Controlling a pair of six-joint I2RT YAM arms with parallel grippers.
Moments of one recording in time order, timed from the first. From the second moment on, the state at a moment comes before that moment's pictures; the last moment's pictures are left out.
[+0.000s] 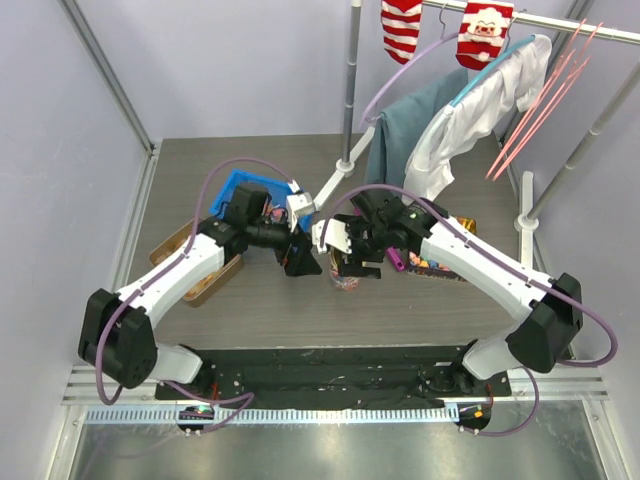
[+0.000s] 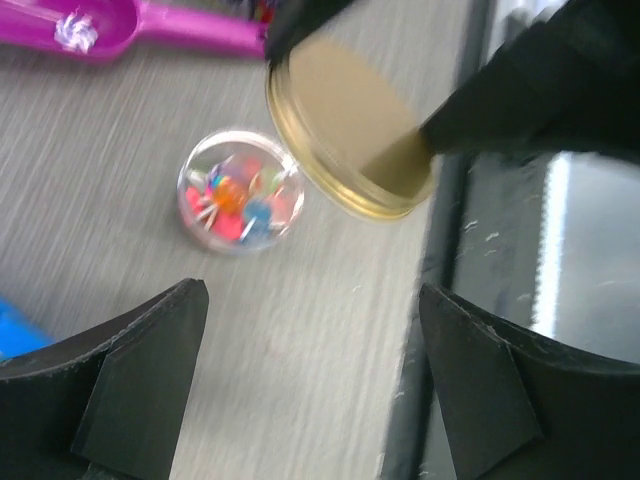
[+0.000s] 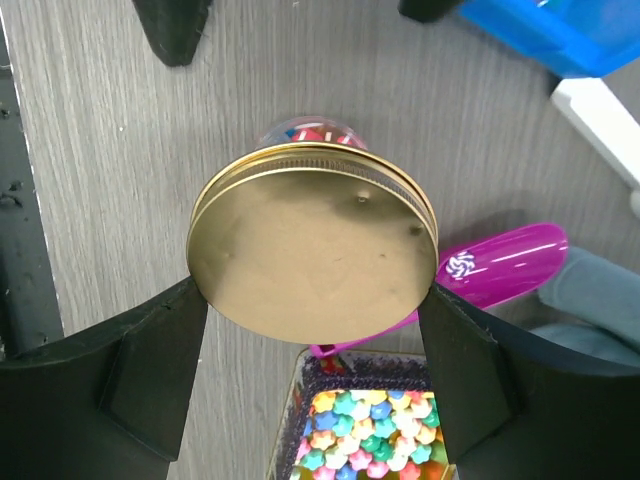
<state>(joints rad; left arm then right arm) -0.48 1.39 1.05 -0.36 0.86 0.16 0.76 1.45 1.35 -0.90 -0.24 -0.87</state>
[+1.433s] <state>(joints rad) -0.36 1.12 0.48 0.21 0.65 0.19 0.72 1.74 1.33 -0.78 -0.27 -0.76</state>
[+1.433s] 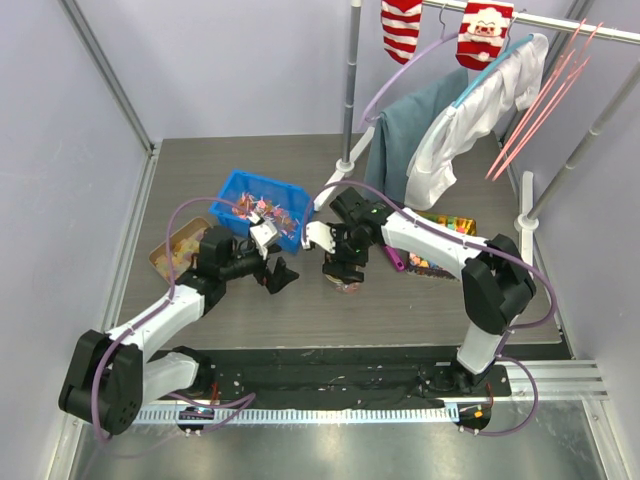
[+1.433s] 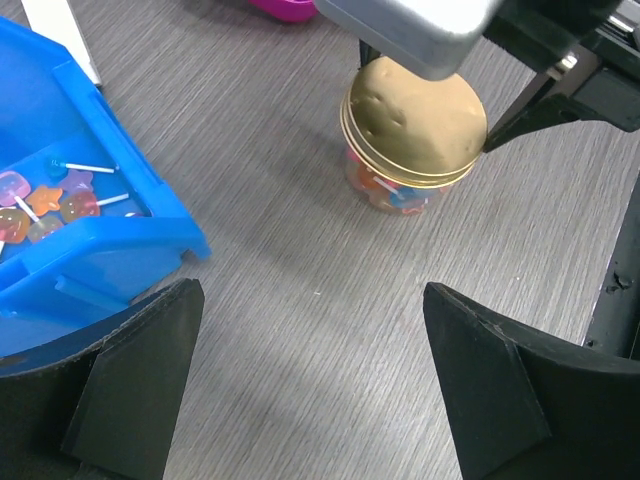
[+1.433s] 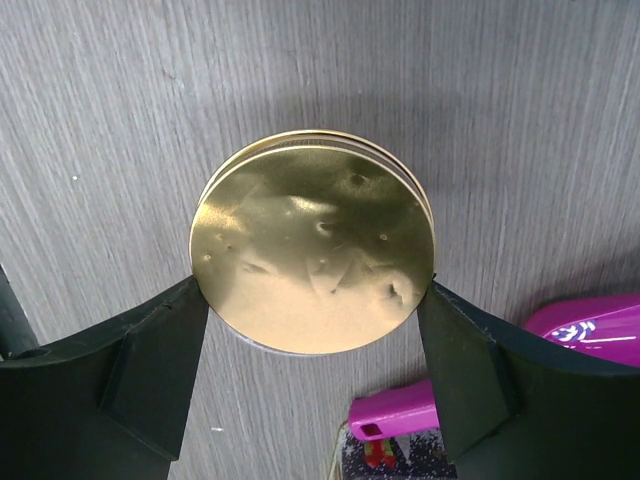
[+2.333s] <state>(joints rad) -0.33 1.12 0.48 0.24 0.68 0.15 0.72 1.68 1.26 -0.75 -0.20 -0.75</state>
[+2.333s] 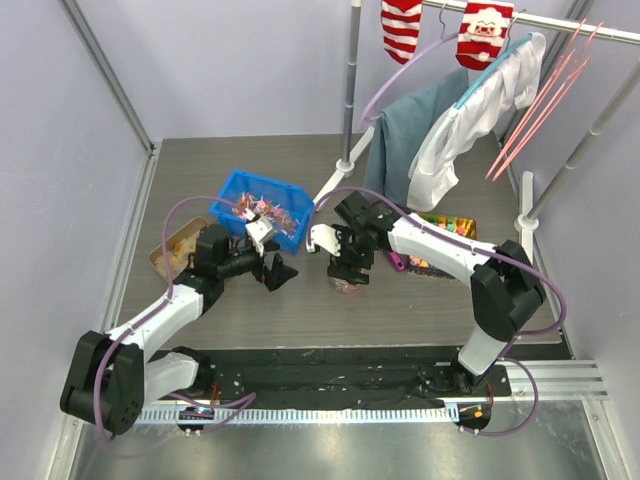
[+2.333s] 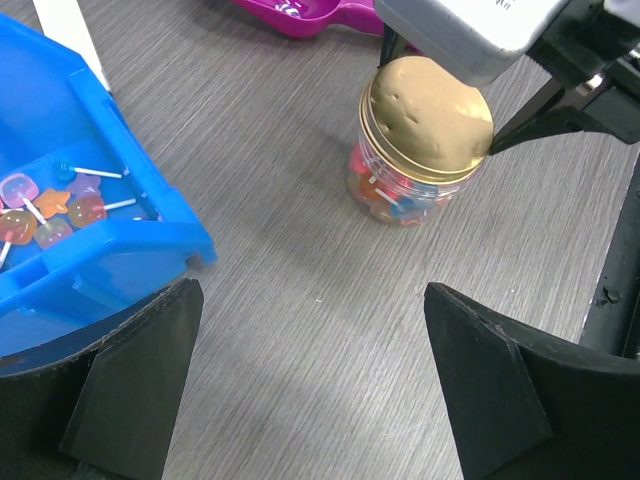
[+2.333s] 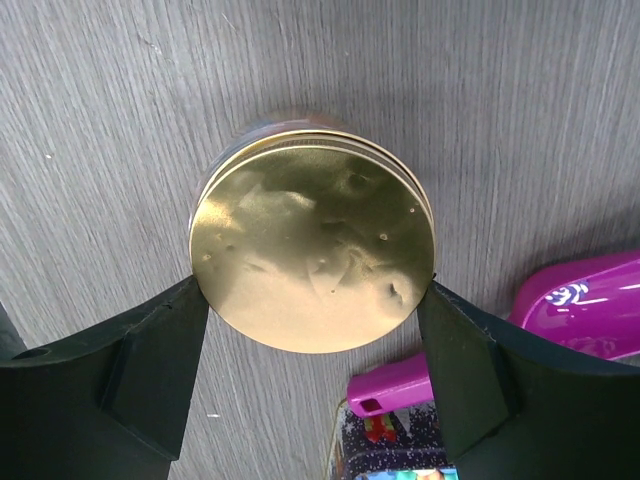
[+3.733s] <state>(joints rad) -0.32 1.14 0.48 0.24 0.69 0.11 0.74 1.69 1.28 -0.84 -0.23 -0.77</state>
